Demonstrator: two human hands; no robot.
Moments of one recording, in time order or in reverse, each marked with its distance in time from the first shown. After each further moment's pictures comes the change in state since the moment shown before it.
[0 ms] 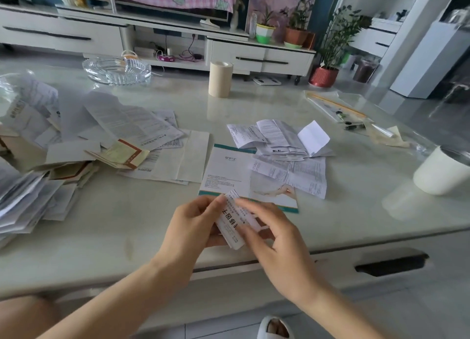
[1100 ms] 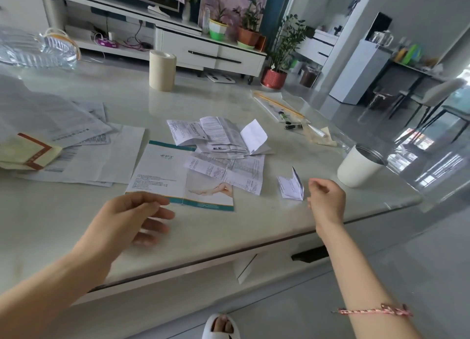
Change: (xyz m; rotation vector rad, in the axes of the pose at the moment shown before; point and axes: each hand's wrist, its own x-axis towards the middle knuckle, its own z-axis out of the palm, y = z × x) left_hand 0.018 0.001 0.013 0.207 0.040 -0.026; right_hand 0.027 0.101 -0.179 -0.190 0.942 0.518
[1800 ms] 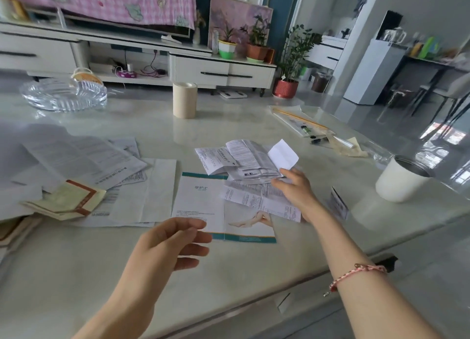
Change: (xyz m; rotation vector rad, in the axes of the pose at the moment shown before) left_hand 0.005 0.019 -0.020 -0.083 -0.054 -0.007; right_hand 0.000 -0.048 0.111 -0.233 -0.522 -0.188
